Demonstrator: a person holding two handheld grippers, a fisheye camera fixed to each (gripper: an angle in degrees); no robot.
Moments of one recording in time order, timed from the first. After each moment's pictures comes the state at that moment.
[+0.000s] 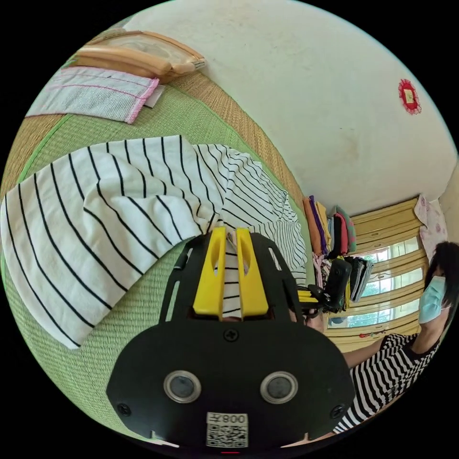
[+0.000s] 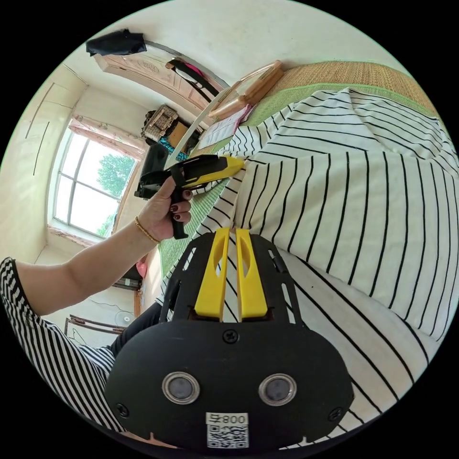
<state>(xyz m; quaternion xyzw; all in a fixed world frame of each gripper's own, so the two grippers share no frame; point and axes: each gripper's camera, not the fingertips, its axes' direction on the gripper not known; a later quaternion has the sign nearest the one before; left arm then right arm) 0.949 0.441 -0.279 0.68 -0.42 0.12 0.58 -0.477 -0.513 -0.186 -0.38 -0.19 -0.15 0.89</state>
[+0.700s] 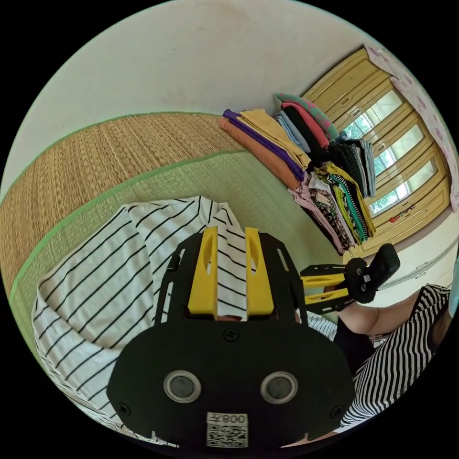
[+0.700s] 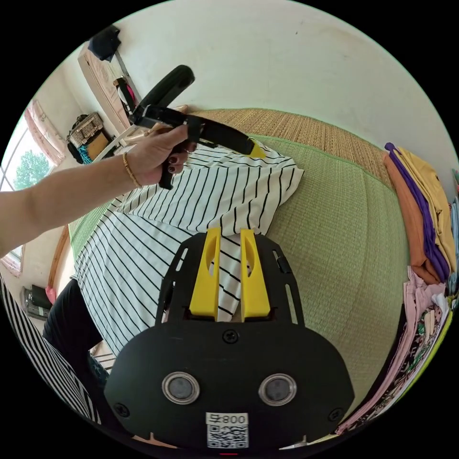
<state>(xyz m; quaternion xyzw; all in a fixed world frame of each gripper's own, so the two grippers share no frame) 1.129 -0.060 -0.170 0.36 -0.65 0.25 0.62 -0.374 -0.570 -0.353 -0.25 0.10 -0.23 0.93</state>
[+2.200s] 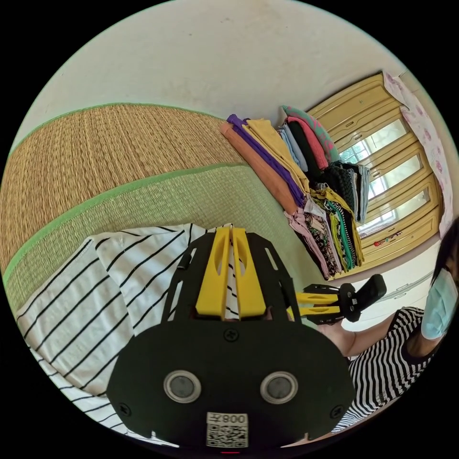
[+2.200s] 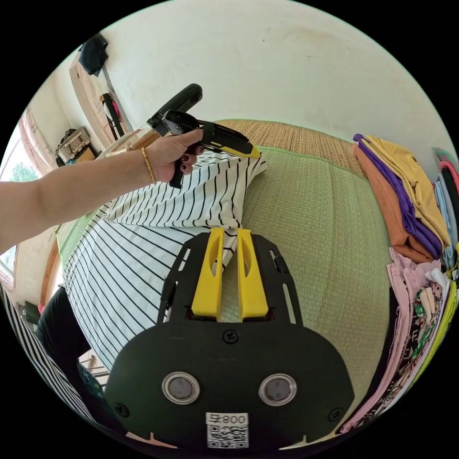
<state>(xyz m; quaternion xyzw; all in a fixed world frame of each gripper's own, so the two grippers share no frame) 1.214 -0.268 -0.188 0.39 -0.59 0.25 0.67 -0.302 -0.534 -0.422 -0.19 0.14 -0.21 0.95</state>
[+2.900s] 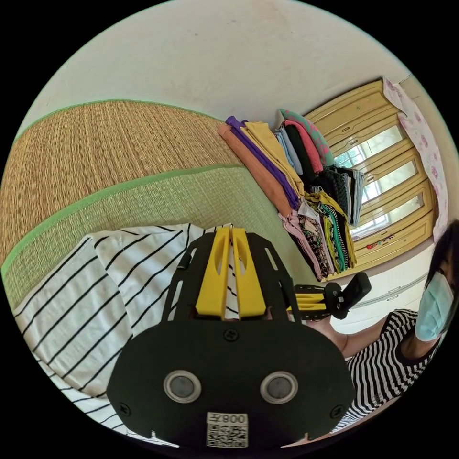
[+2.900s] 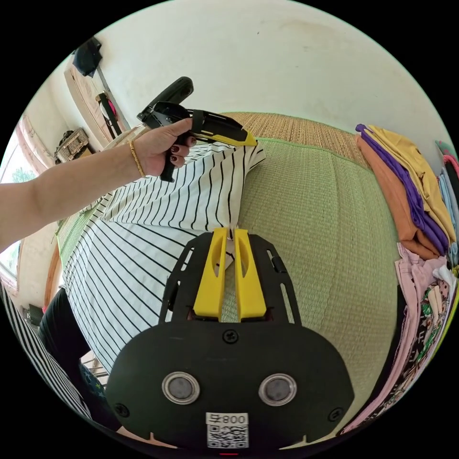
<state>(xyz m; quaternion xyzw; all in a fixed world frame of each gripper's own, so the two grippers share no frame) 1.239 -0.282 -0.198 0.39 -0.57 0.25 0.68 -0.248 -0.532 -0.411 -0.21 0.13 -0.20 0.95</state>
